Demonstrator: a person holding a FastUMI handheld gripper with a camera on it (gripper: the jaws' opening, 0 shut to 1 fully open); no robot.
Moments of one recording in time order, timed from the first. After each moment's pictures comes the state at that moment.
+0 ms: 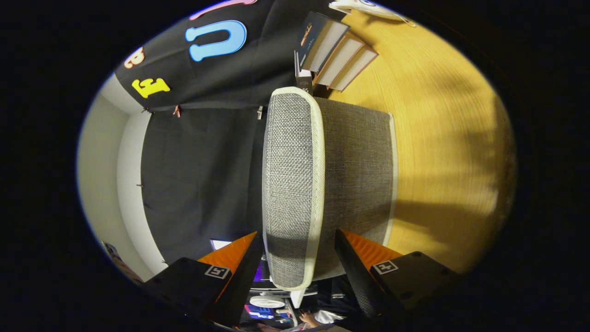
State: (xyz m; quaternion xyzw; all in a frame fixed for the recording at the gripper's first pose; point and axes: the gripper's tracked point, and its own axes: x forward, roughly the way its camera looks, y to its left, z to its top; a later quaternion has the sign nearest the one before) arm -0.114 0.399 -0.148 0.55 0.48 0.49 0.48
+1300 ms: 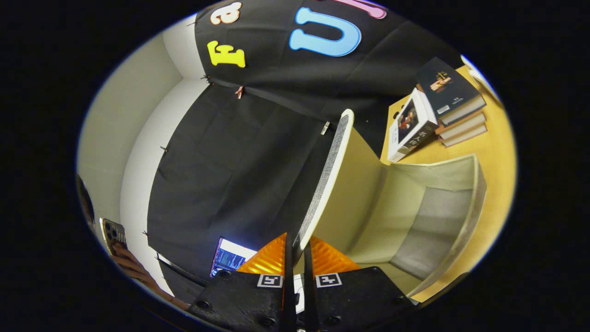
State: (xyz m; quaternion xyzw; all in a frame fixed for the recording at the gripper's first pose) arm -0.115 0.456 0.066 0.48 0.30 0.56 0.60
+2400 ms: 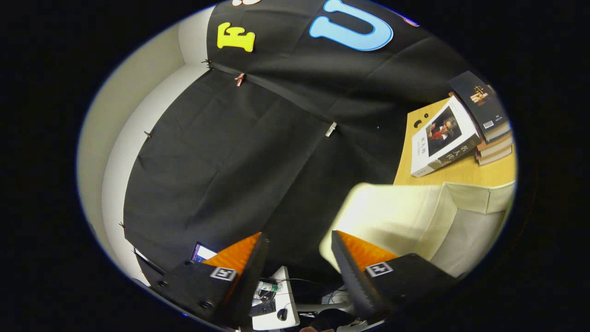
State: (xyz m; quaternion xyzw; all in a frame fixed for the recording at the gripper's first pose) arm -0.087 0.563 0.110 0.46 0.28 0.55 0.64
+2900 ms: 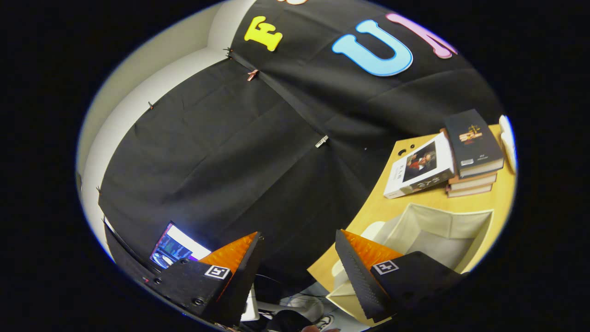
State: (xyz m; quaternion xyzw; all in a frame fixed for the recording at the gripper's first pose) arm -0.099 0.504 0.081 0.36 0.22 0.52 0.74
